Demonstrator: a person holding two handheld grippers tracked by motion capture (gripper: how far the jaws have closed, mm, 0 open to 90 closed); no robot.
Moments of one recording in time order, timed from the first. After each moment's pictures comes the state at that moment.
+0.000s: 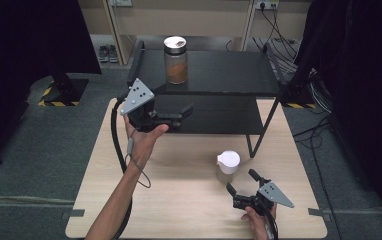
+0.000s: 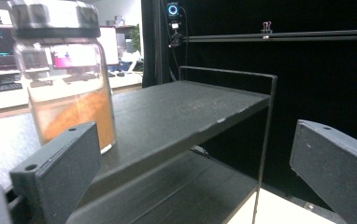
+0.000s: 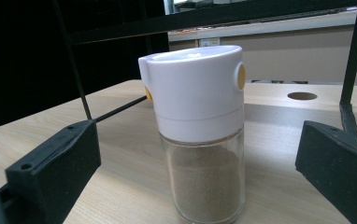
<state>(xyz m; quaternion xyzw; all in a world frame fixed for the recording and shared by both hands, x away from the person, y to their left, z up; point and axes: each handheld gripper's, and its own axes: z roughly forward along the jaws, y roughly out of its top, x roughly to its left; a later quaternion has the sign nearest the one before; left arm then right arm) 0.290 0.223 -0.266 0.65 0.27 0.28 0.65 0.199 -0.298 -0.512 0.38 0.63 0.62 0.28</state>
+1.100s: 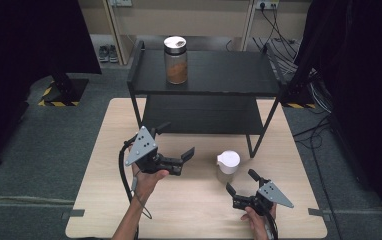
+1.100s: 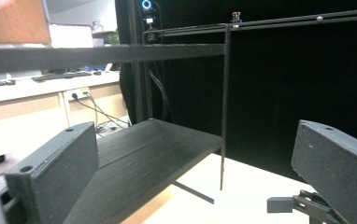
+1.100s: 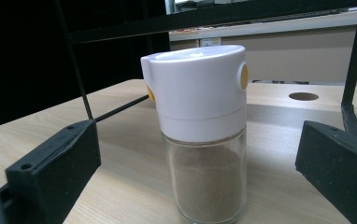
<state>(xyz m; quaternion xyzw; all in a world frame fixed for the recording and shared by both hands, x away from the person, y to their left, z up) 0.259 0.229 -0.359 0.65 0.23 0.24 0.68 0.199 -0.297 -0.512 0.38 0.63 0.62 0.28</state>
